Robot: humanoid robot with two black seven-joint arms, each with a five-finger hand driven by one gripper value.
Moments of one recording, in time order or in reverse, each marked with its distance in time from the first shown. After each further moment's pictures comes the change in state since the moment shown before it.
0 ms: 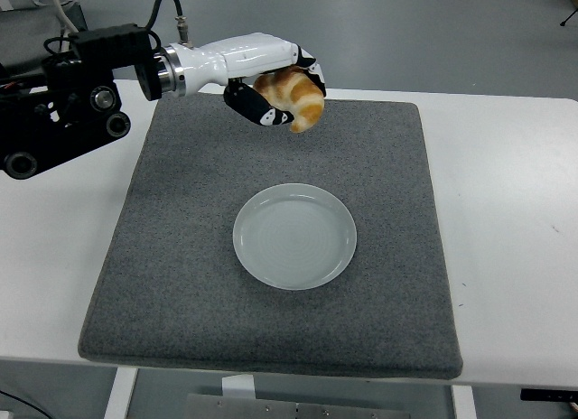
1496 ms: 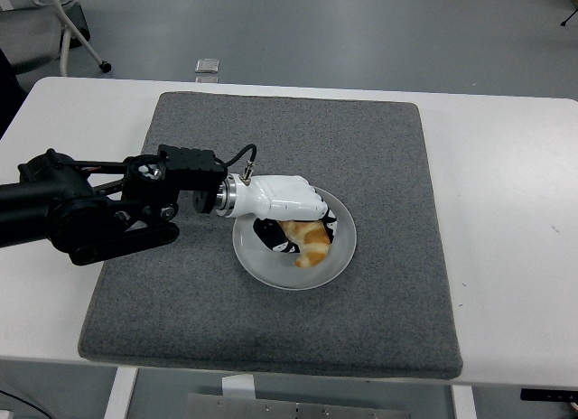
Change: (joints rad) left arm 0.137 -0.162 0.208 0.036 0.308 0.002 -0.012; right arm 0.000 0.000 0.000 0.000 0.000 0.000 0.000
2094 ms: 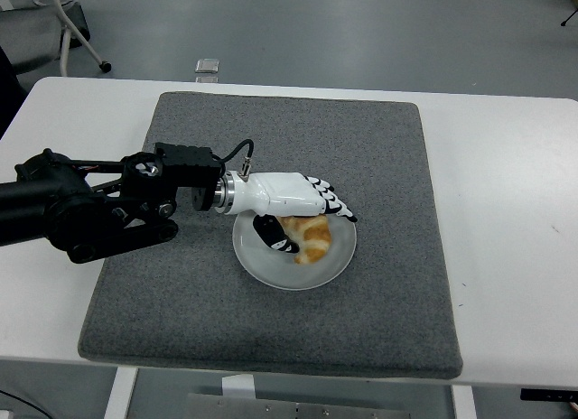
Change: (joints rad) left arm -0.004 0.012 -0.013 -0.014 -0.081 0.002 -0.004; right arm 0.000 0.000 0.000 0.000 0.000 0.000 0.000
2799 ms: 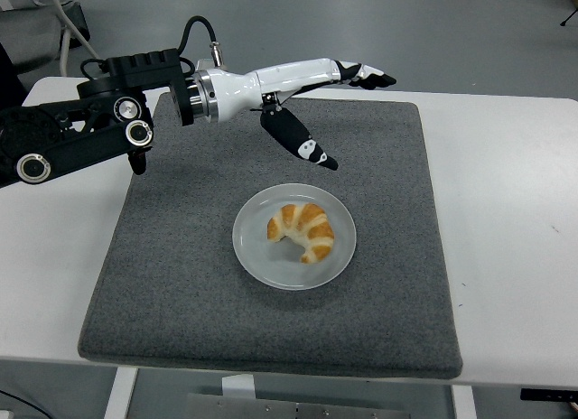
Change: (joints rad) left arm -0.085 0.106 -0.239 -0.079 -0.646 -0.082 0.005; right arm 0.000 0.000 0.000 0.000 0.000 0.000 0.000
